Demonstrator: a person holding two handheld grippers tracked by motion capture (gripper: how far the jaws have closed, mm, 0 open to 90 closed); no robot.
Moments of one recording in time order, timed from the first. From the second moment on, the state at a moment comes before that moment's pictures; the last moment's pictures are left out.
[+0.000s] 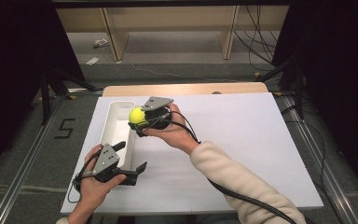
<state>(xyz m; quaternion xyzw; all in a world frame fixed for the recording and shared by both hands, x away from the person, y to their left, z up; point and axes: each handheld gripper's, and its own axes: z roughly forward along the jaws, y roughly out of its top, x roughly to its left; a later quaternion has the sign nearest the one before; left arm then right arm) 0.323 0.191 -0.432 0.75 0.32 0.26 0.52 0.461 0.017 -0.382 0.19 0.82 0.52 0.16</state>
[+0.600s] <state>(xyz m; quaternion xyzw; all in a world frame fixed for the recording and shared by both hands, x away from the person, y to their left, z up) 0.323 0.191 -0.432 0.75 0.32 0.26 0.52 0.464 0.020 -0.379 0.19 0.82 0.52 0.16</state>
